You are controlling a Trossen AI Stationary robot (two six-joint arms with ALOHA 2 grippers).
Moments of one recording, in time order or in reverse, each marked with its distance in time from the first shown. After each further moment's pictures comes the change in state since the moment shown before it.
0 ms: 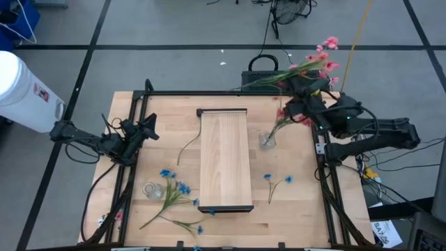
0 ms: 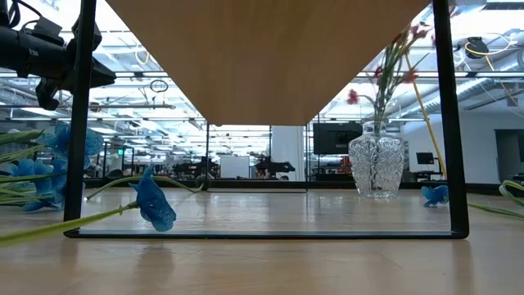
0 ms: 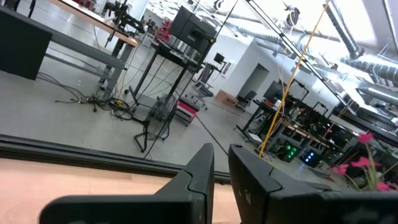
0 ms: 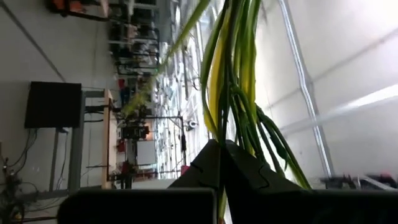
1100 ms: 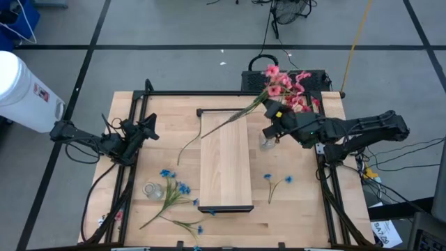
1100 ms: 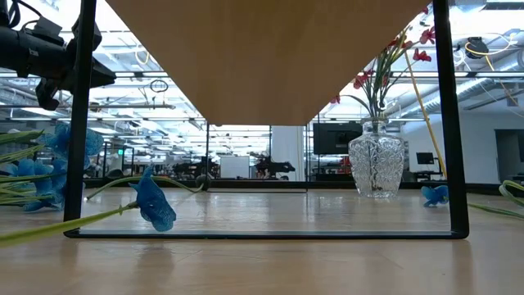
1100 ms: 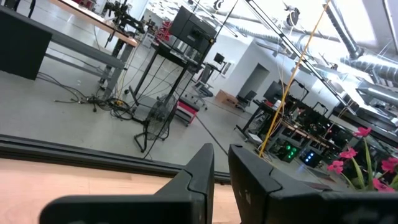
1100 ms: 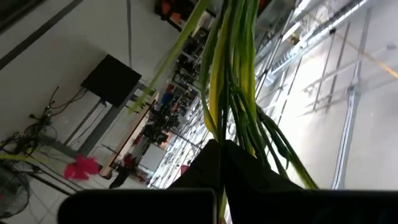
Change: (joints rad) left arm 0.000 0.000 0.000 0.000 0.000 0.000; right arm 0.172 0.226 0.164 -0.482 0.156 -0.051
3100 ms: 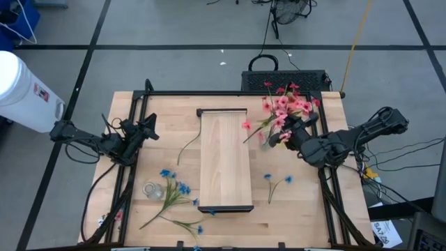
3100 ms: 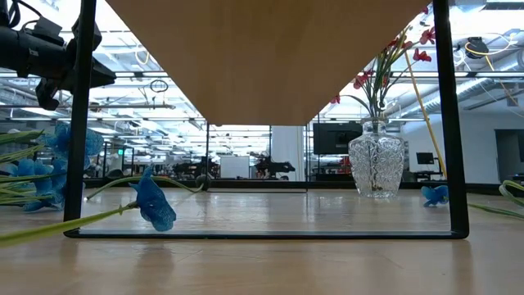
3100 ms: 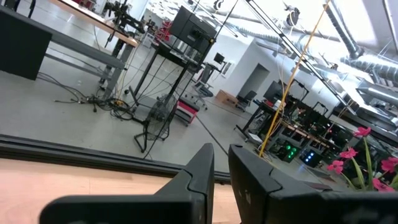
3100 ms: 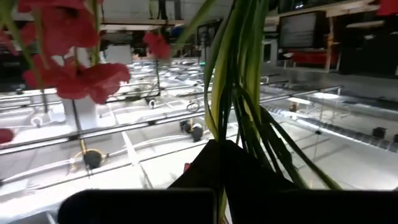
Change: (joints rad) left arm 0.000 0.000 0.000 0.000 0.000 0.000; right arm 0.262 -0.073 -0.109 -0.155 0.472 -0.778
